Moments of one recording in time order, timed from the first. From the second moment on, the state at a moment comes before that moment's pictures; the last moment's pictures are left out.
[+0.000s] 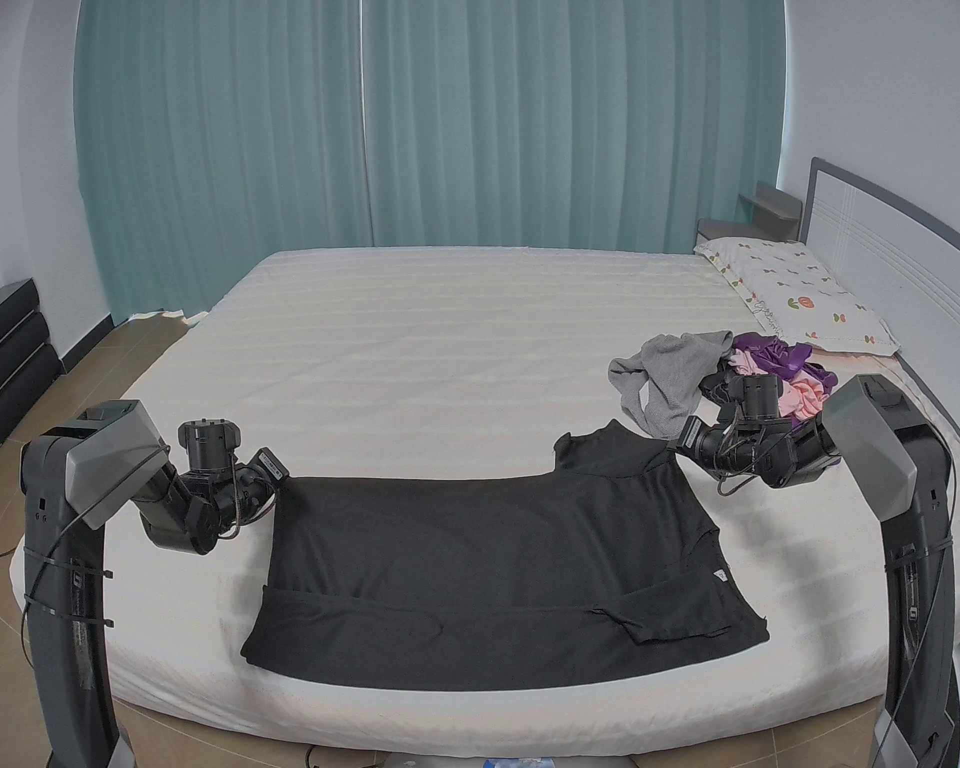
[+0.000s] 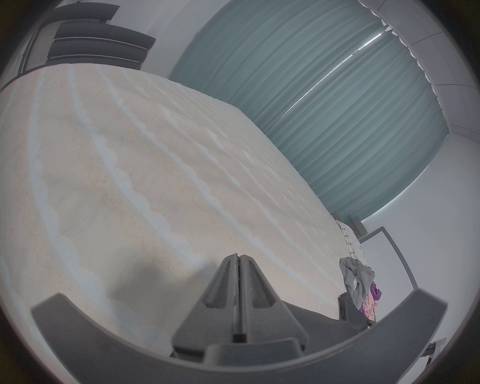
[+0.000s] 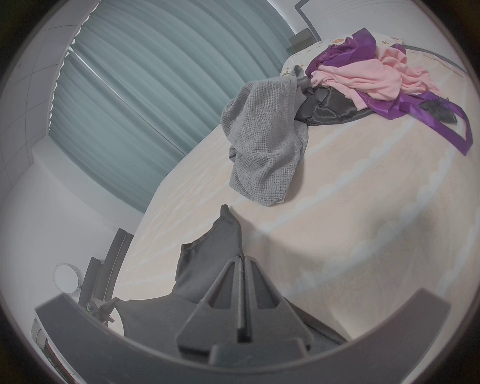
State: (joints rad) left arm 0.04 2.49 -1.15 -0.87 -0.13 -0.77; right arm 0.06 2.58 -1.58 -0.43 0.28 0.60
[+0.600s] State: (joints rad) left arm 0.05 2.42 -1.10 -0.87 -0.13 -0.77; right arm 0.04 2.47 -1.43 -0.52 0.28 0.66
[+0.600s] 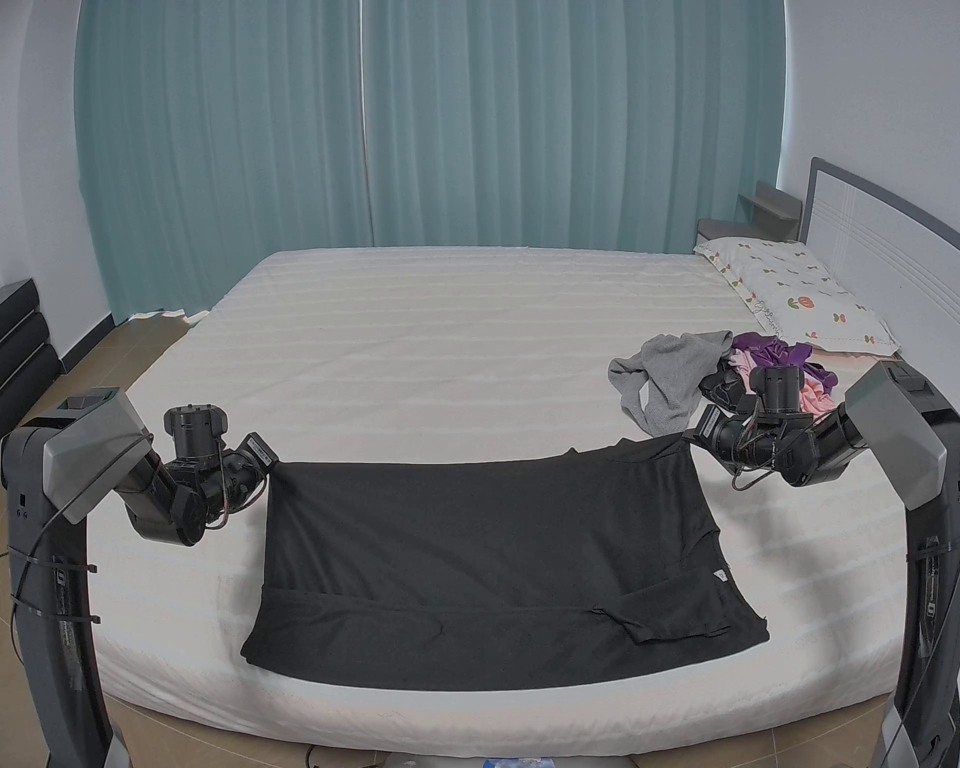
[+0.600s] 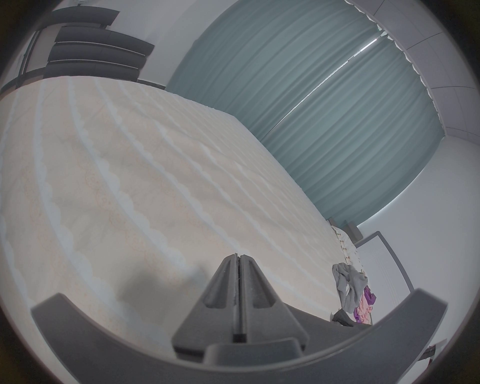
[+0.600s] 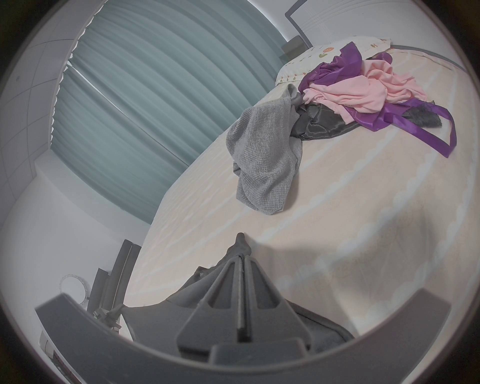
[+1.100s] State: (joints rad) left arm 0.05 2.38 -1.09 -0.88 -0.13 -0.77; right arm 0.03 2.43 -1.35 -0.59 0.28 0.66
